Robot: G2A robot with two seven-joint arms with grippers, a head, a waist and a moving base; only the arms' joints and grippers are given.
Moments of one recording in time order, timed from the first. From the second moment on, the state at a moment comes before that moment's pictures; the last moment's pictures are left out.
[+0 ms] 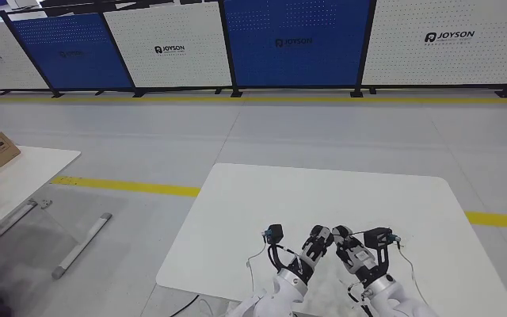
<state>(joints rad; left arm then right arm) 1.53 -1.43 -0.88 -1.74 0.17 0.06 0.23 -1.57 -1.23 1.21 -1.73 -0.86 -0.24 0.11</state>
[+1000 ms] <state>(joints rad) 1.53 -1.43 -0.87 -1.73 0.20 0.05 0.23 -1.56 -1.23 1.21 -1.72 -0.84 -0.22 0.11</state>
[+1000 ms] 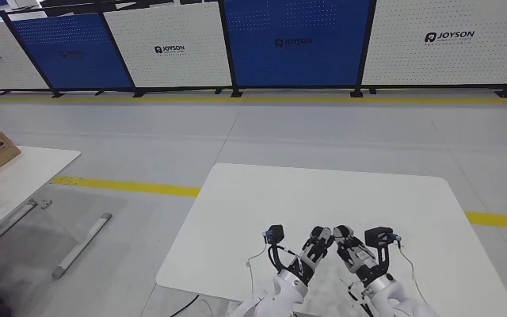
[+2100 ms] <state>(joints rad) 1.54 -1.43 -0.88 -1.75 0.19 0.05 0.22 -1.56 -1.23 1.21 -1.72 -0.83 -0.21 0.13</state>
